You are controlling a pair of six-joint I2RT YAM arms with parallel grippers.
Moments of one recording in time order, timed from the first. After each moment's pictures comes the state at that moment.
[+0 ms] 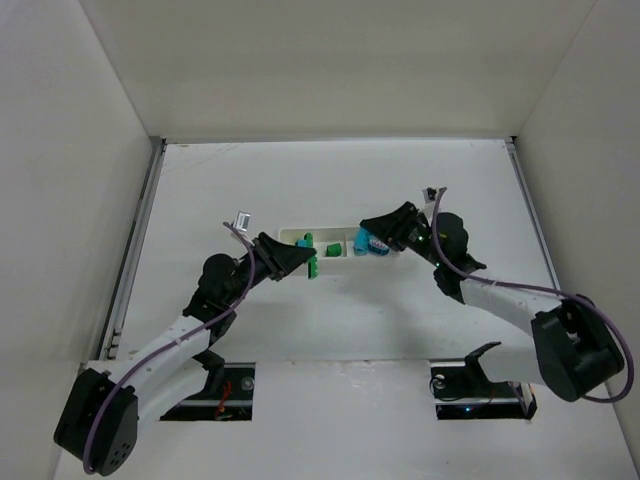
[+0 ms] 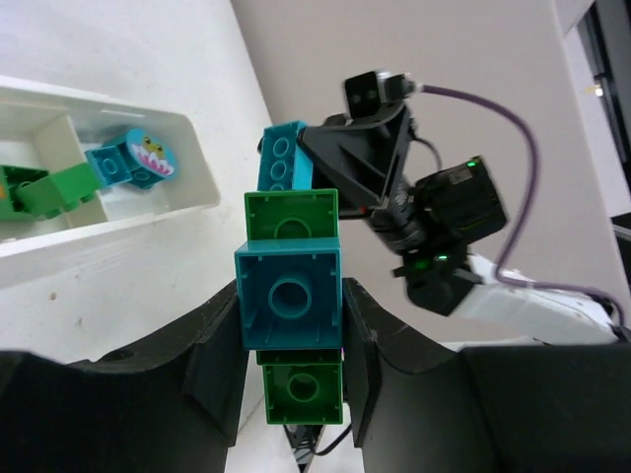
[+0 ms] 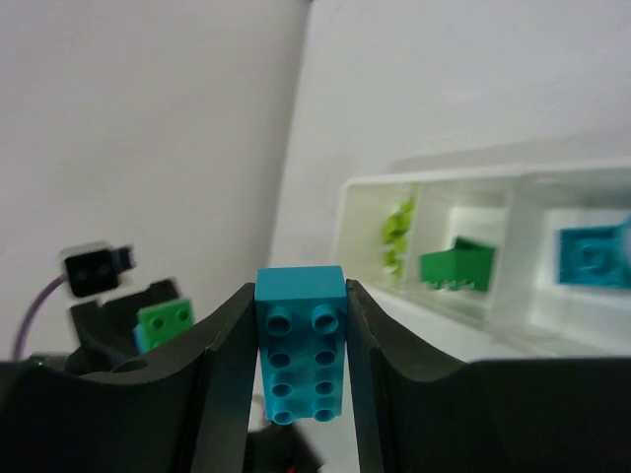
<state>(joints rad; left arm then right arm) -0.49 0.86 0.27 0.61 0.35 -1.13 0.45 1.29 0.53 0.66 -0.32 1.12</state>
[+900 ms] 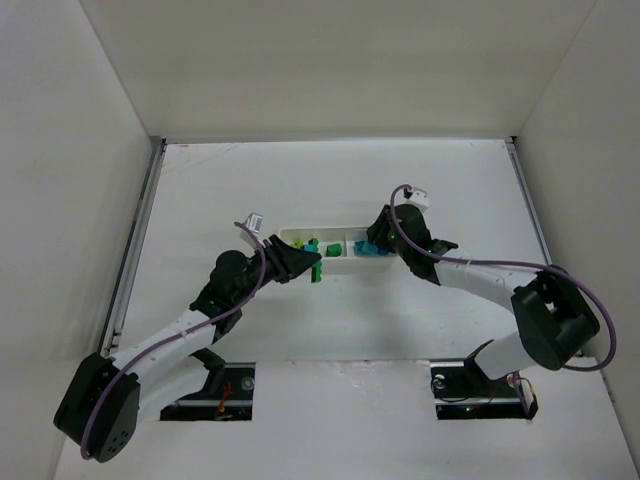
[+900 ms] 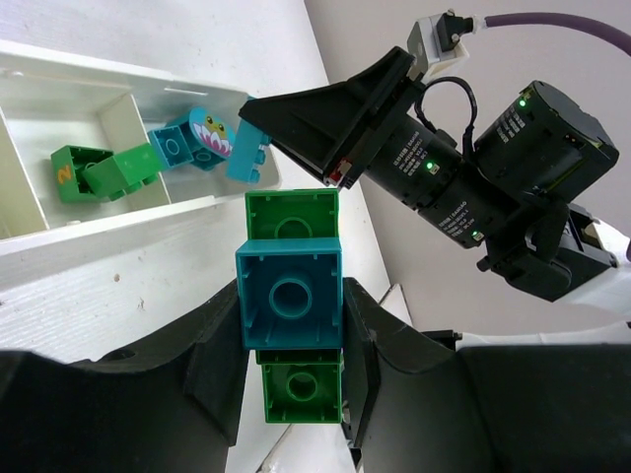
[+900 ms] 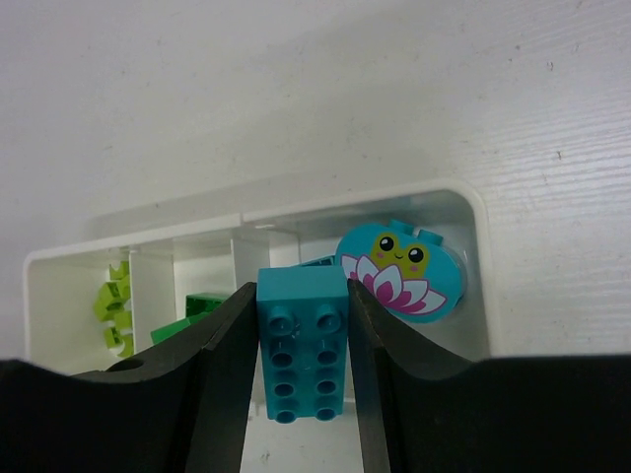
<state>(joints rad) -0.56 0.93 0.30 0.53 0.27 -1.00 0.60 1.46 0.78 0.11 0.31 0.75</state>
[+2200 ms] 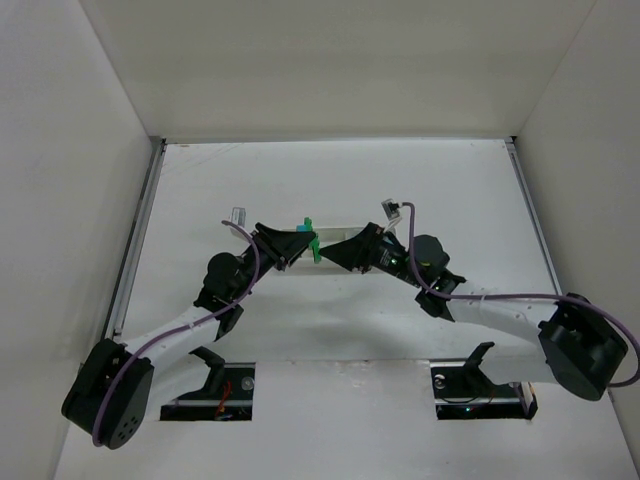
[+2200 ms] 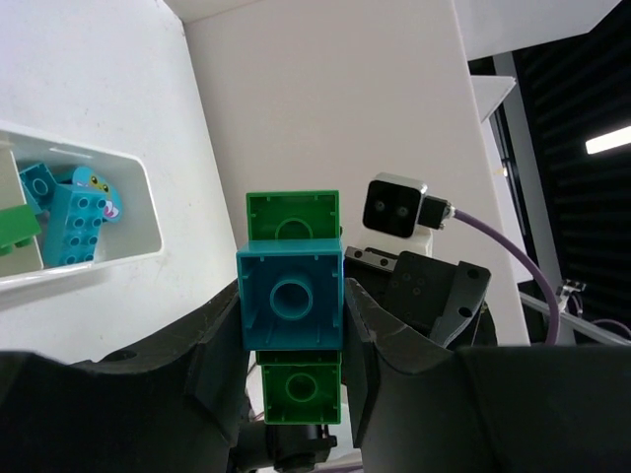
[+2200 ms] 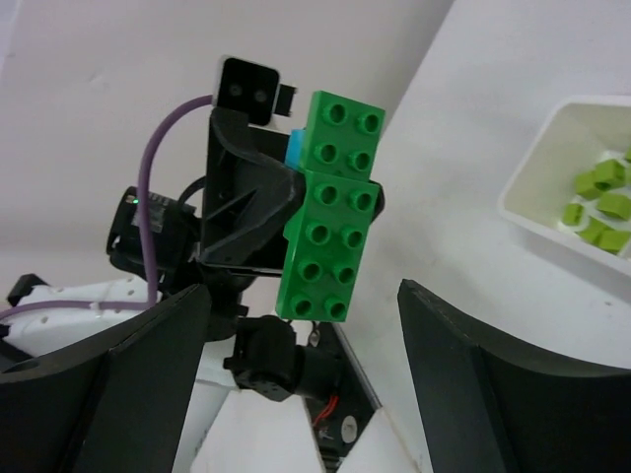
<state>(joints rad) -0.52 1.02 0.27 0.87 0.24 -1.35 0.79 1.24 0.54 0.76 -0.26 1.03</state>
